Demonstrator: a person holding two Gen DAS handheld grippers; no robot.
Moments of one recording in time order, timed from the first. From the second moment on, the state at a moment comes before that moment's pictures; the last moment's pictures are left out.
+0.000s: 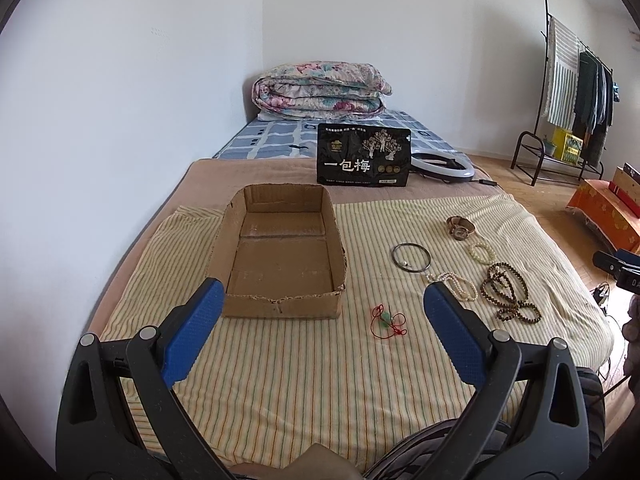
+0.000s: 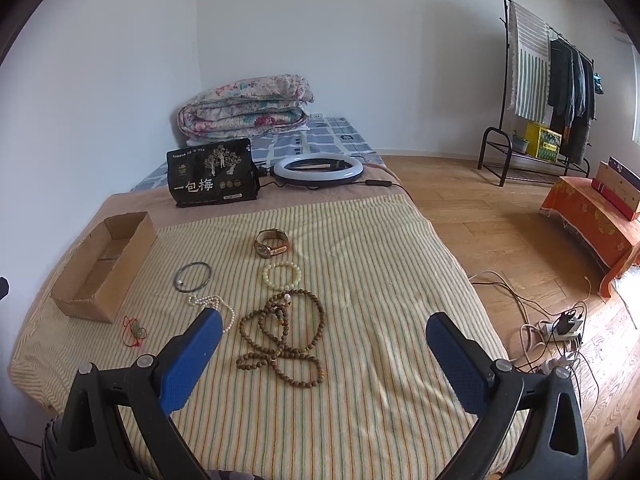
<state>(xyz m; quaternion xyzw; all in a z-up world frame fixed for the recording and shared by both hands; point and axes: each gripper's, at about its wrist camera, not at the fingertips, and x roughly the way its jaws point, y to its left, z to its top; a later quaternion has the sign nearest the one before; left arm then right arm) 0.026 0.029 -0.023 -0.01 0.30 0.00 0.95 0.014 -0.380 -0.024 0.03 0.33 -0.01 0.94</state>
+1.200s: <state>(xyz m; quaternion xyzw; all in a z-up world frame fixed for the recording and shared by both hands) 0.130 -0.035 -0.163 0.00 0.45 -0.13 0.88 0.123 -0.369 -0.140 0.02 0.49 0.14 0.86</state>
